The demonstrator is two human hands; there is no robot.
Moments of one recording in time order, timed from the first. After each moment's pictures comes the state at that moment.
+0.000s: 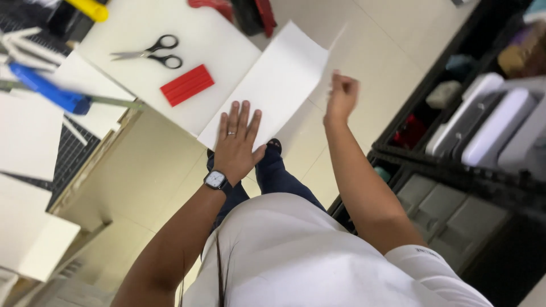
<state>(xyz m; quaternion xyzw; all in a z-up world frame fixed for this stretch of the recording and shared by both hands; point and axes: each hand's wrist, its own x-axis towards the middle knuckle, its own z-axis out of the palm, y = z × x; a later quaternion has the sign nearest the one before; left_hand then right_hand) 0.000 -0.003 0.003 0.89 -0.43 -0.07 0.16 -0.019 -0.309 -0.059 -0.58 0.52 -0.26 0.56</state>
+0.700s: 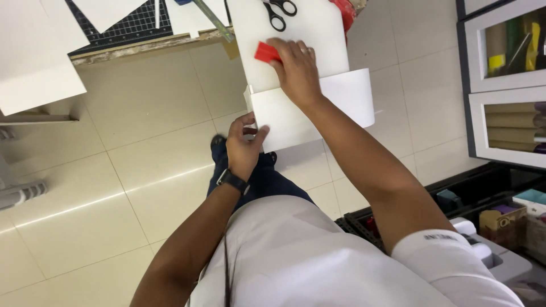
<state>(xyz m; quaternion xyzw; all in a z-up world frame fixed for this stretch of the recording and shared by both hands) -0.079 0.012 -0.001 0.73 0.27 0.02 0.63 0.106 -0.115 0.019 -0.91 -0.31 -0.05 0.26</state>
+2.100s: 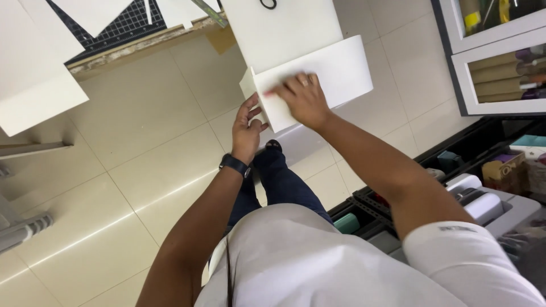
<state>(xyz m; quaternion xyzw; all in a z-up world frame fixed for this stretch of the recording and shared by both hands) -0.088 0.039 -0.054 0.60 0.14 -0.09 0.78 0.001 -0.145 -0.014 -0.90 -0.39 -0.18 0.09</state>
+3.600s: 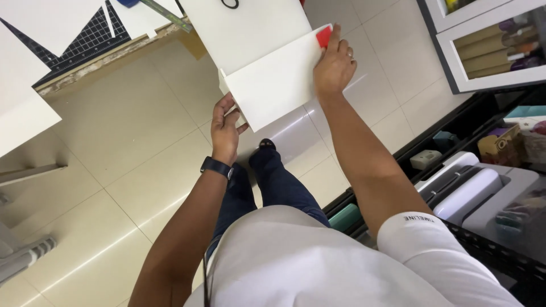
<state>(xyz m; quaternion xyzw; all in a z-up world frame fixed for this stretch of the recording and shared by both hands) -0.079 0.036 -0.003 0.58 0.19 -0.10 0.78 0.049 -0.246 -0.028 -0.99 0.15 -0.06 -0.02</state>
